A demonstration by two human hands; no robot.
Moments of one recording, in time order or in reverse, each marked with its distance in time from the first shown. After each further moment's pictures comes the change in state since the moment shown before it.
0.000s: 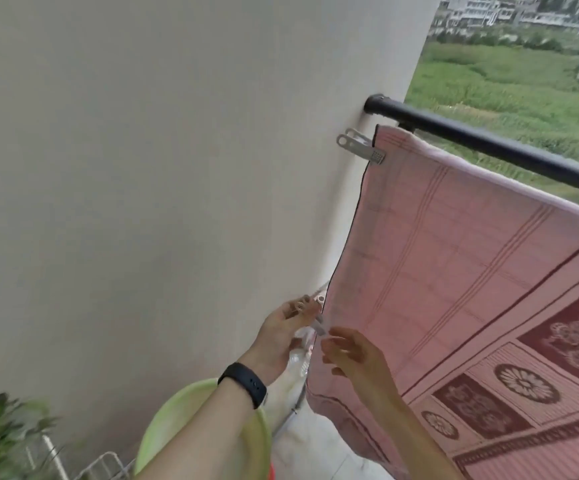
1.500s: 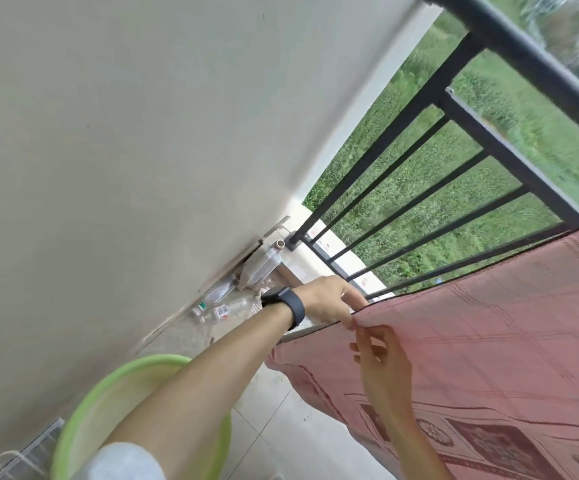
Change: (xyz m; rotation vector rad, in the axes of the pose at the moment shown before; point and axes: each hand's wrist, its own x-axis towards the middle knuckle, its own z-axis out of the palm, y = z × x) left_hand 0.236 -0.028 -0.035 0.789 -0.755 0.000; right_hand 0.125 0.065 0.029 -0.481 0.573 0.165
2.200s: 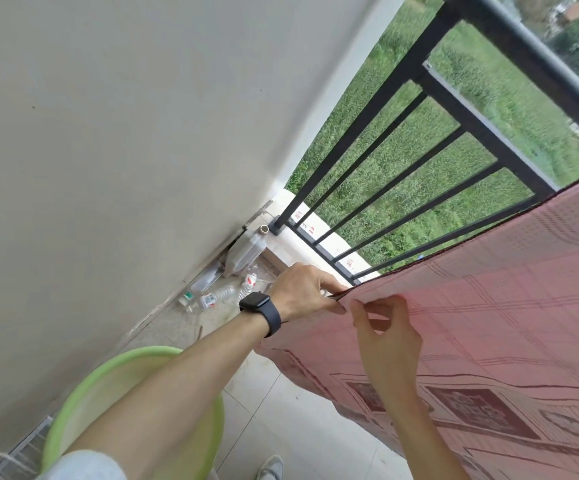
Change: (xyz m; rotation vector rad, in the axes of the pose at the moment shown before) left_hand -0.016 -0.014 0.022 0.134 0.381 0.110; right_hand -0.010 -0.040 -0.027 -0.163 0.104 -0.081
